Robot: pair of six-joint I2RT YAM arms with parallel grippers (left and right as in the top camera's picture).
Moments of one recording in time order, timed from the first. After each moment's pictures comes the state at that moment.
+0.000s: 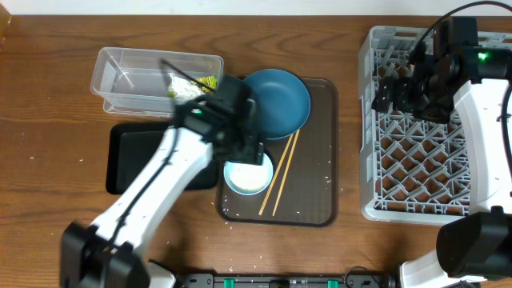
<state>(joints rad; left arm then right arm) -0.50 1.59 1.29 -1.02 0.19 -0.33 -0.04 1.72 1.71 -1.33 -0.17 0.13</state>
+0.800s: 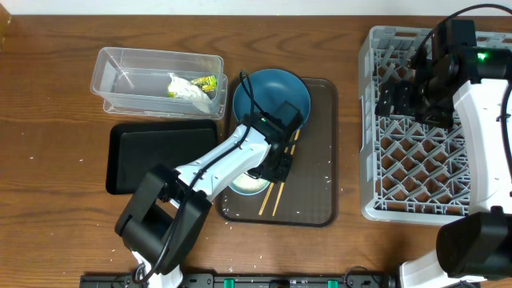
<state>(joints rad) -0.68 1.88 1.29 -0.91 0.12 -0.33 -0.04 1.72 1.71 -1.37 -0.13 0.15</state>
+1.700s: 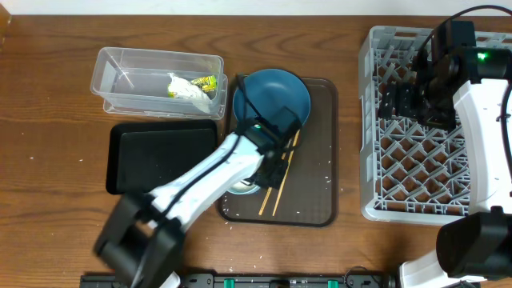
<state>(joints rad) -0.71 1.73 1.26 -1.03 0.06 -0.32 -0.04 1.72 1.71 -1.39 -0.09 0.15</state>
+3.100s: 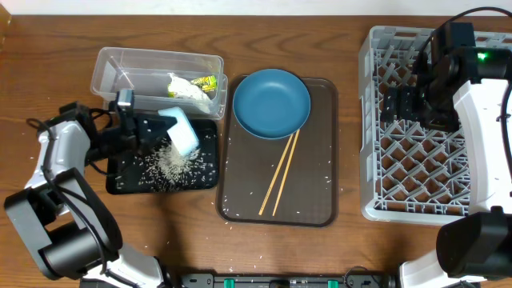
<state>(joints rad) 0.46 1.78 1.15 -1.10 1.43 0.16 -0.04 1.72 1.71 -1.42 -0.06 0.13</state>
